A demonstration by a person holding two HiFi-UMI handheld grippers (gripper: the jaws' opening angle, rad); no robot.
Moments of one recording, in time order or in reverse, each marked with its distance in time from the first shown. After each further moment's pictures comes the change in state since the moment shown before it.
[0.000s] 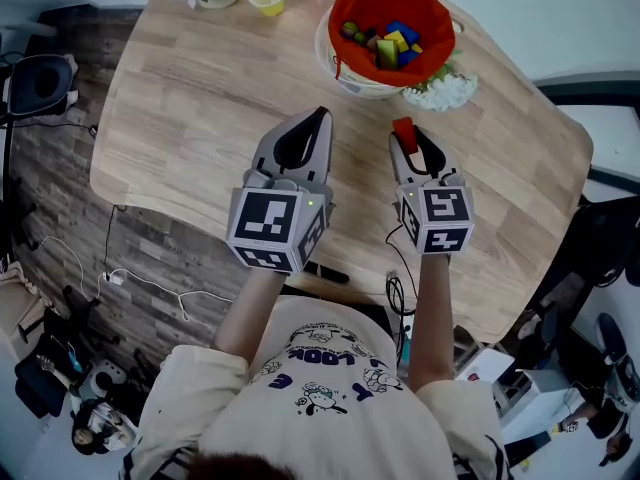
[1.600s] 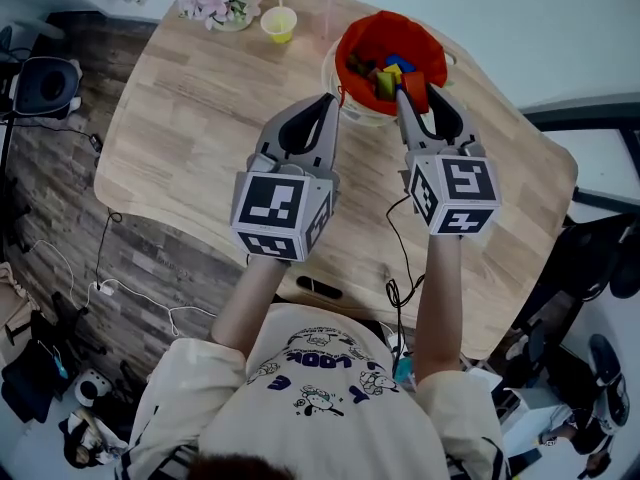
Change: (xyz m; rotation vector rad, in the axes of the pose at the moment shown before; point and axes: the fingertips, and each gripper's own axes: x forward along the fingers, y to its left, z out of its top) left arm 0.011 0.004 0.067 0.044 -0.110 0.001; right arm 0.001 -0.011 0.155 -0.085 -0.236 -0.015
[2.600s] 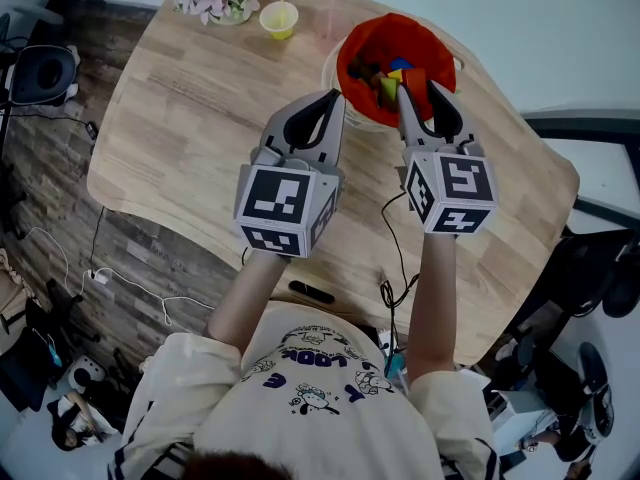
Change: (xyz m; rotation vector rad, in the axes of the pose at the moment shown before) left arm 0.032 0.009 -0.010 -0.012 0.039 0.011; right arm 0.032 -0.011 -0.009 0.018 0.022 0.006
